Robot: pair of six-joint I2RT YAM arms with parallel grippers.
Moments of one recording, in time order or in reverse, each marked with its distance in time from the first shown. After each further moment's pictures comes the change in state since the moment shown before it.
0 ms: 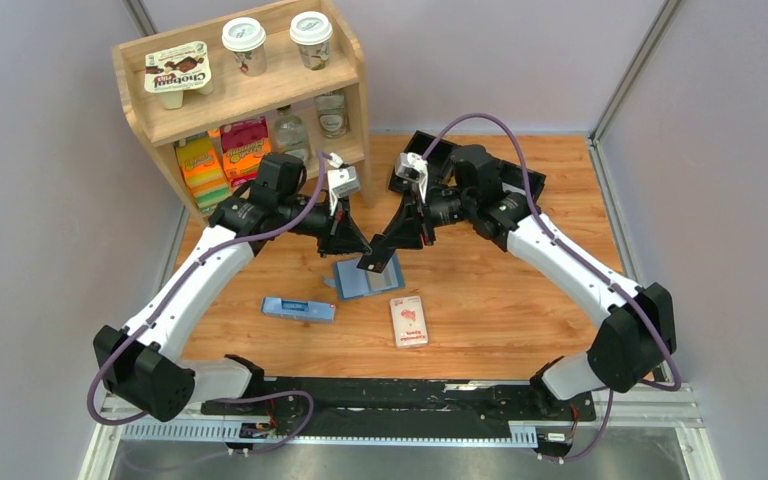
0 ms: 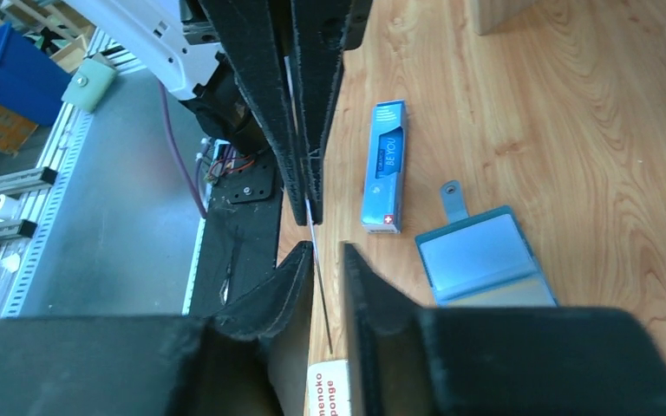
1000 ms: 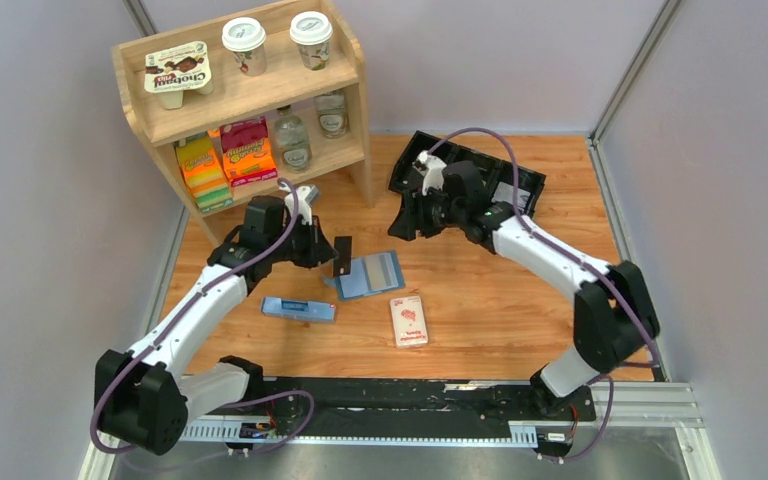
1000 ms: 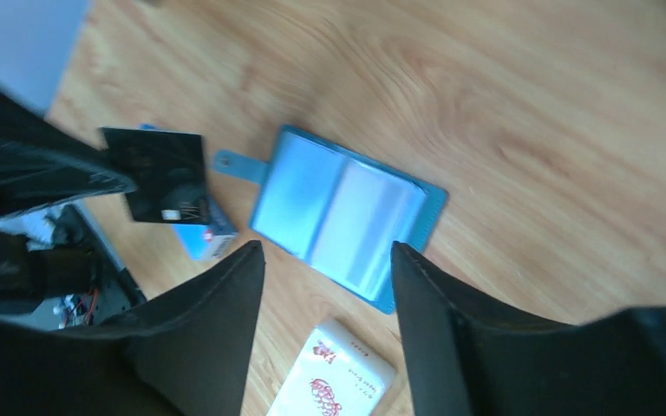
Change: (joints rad) left arm 0.120 -0.134 -0.457 0.314 -0.589 -0.551; right arm -0.029 0.169 -0.106 0.050 0.643 0.400
